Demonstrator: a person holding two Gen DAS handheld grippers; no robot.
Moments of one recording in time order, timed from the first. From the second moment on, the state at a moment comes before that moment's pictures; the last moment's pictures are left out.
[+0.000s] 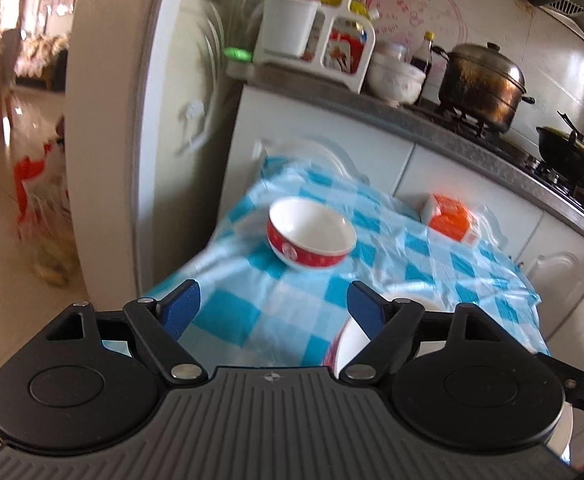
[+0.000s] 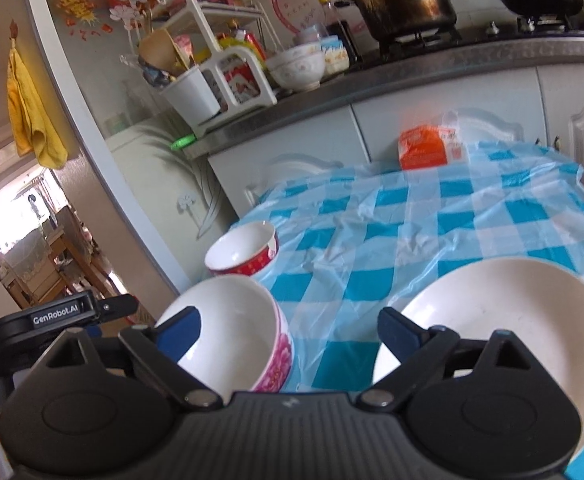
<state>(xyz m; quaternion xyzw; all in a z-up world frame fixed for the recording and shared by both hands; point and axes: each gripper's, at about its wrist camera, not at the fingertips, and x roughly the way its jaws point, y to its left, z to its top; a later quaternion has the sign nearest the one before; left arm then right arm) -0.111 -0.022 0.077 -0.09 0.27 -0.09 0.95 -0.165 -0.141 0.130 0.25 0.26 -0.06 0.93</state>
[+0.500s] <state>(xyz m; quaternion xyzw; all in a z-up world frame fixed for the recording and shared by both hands) -0.043 -0.040 0.067 -0.09 0.22 -0.04 0.97 -0.149 -0.156 0.146 0.21 0.24 -0.05 0.95</state>
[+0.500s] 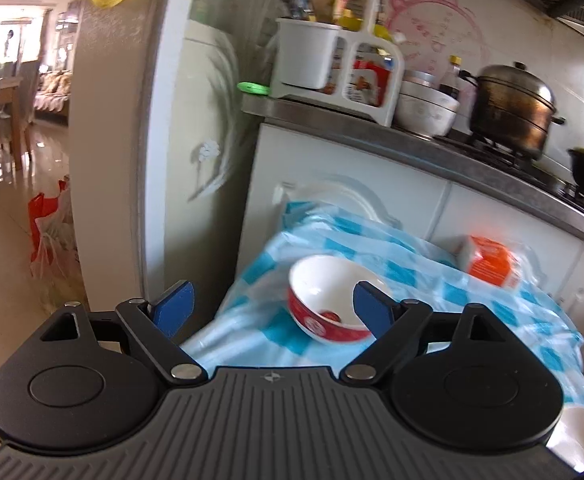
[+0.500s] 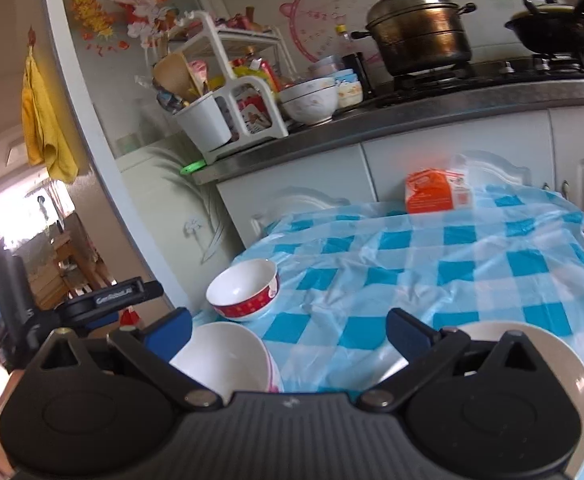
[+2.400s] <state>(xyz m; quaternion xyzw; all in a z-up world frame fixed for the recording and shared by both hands) 0.049 -0.064 0.024 -0.16 0.29 -0.15 0.93 0.123 -0.192 0.069 0.27 0.42 0.04 0.87</state>
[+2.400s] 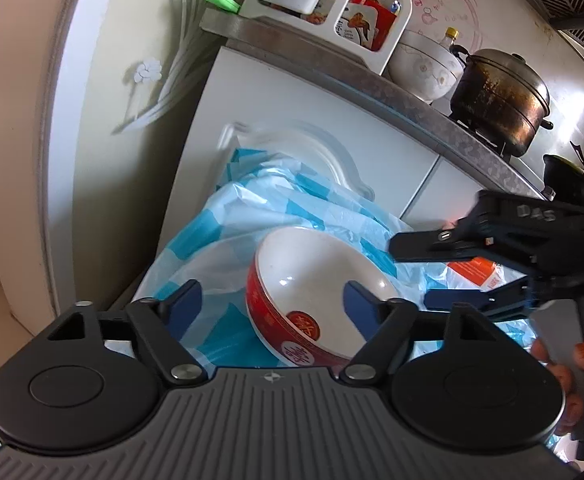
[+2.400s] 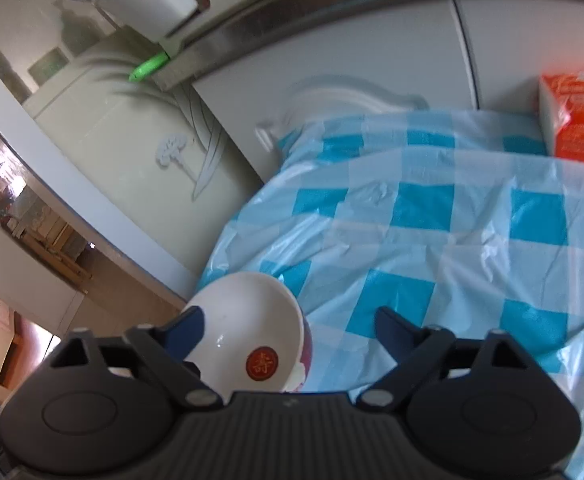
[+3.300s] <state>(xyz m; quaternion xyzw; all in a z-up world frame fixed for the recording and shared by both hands) 0.063 -0.062 0.007 -0.24 0.32 -0.16 0.90 0.145 -0.186 0.032 0.34 0.45 0.12 0.82</state>
